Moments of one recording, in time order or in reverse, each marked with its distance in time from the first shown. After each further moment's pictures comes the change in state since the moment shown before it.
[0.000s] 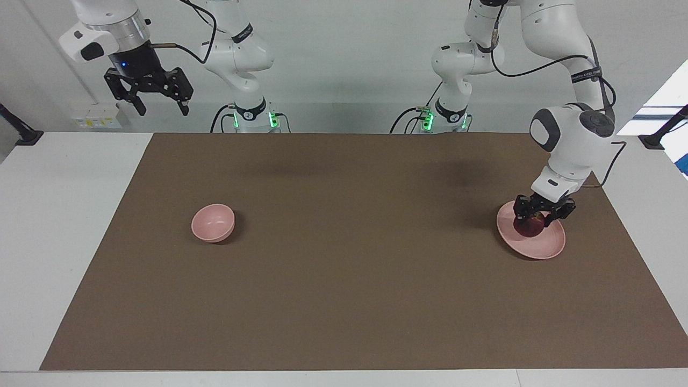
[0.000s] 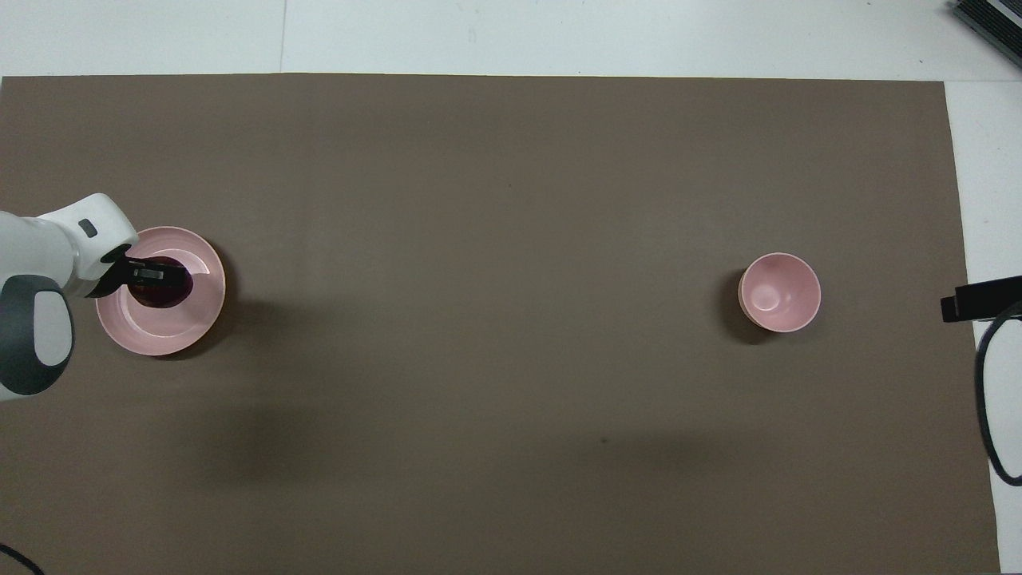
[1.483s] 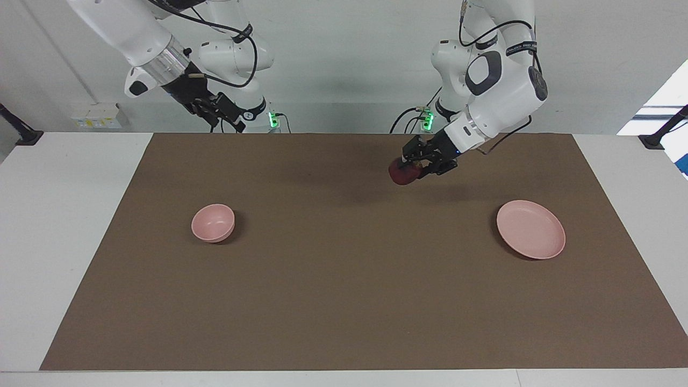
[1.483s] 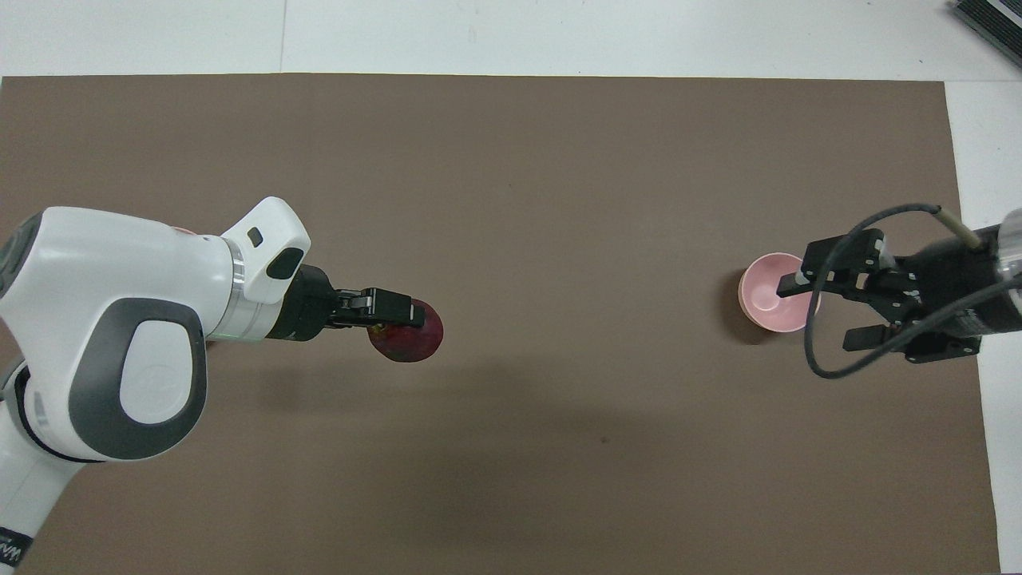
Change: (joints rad) left arm -0.378 -0.149 -0.037 0.045 -0.721 -0.263 -0.222; right arm 0.073 0.012 0.008 -0.160 0.404 0.123 0.640
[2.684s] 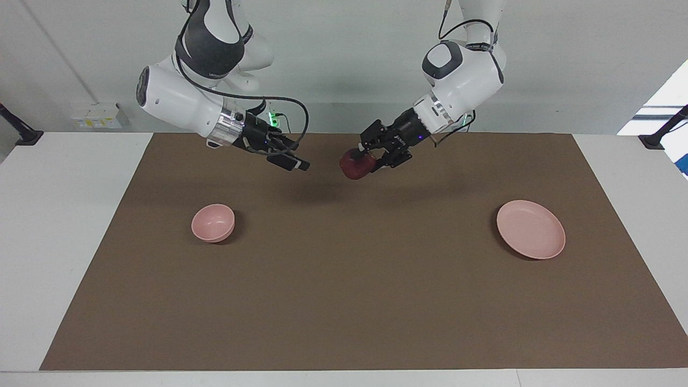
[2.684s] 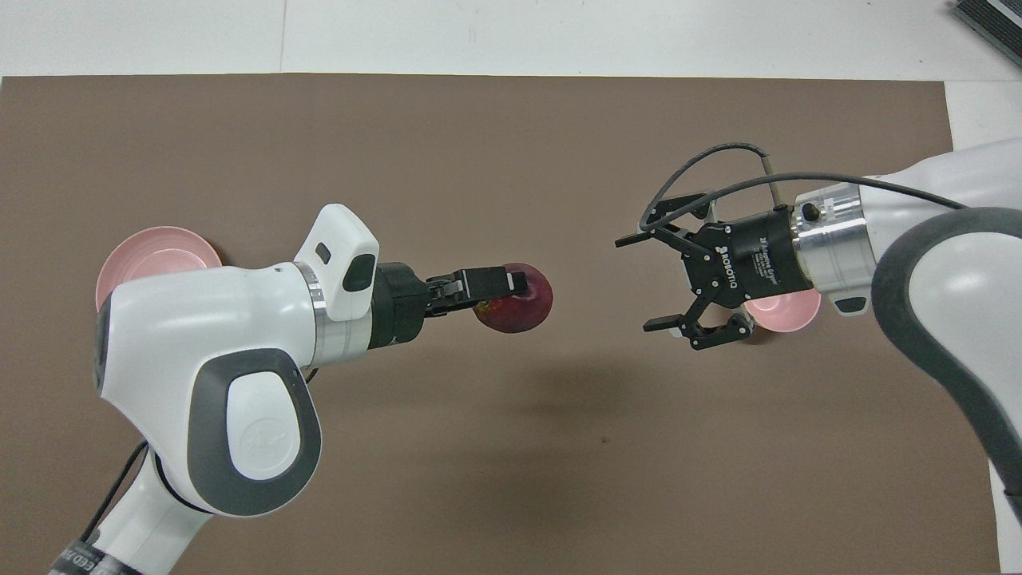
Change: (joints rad) left arm -0.027 -0.001 -0.179 -0.009 -0.342 0.373 -0.035; right arm 0.105 0.156 0.007 -0.109 0.499 0.240 0.417
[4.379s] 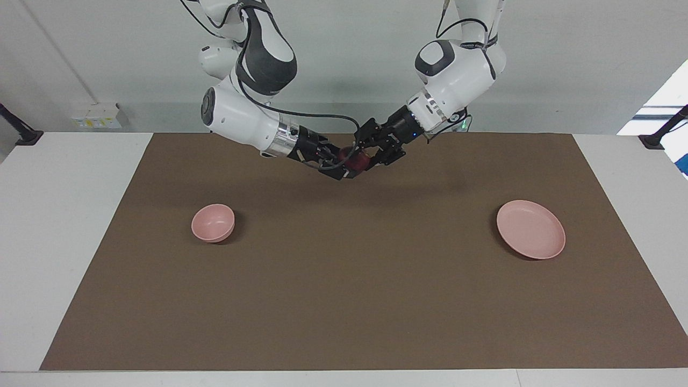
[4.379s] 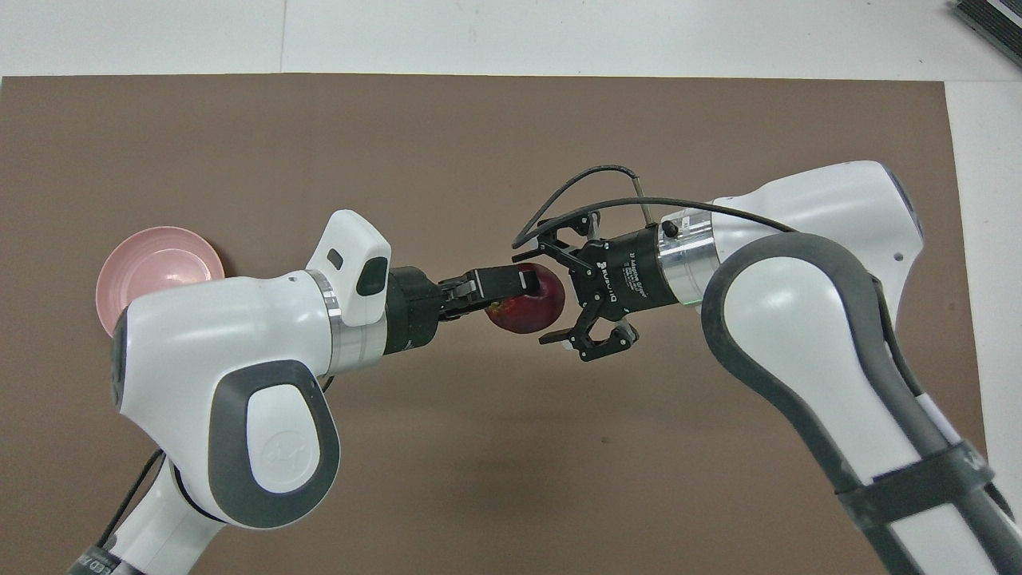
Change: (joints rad) left arm -0.012 0.000 -0.019 -0.001 -0.007 0.051 -0.060; right arm 0.172 0.076 0.002 -0.001 0.094 0.134 0.055
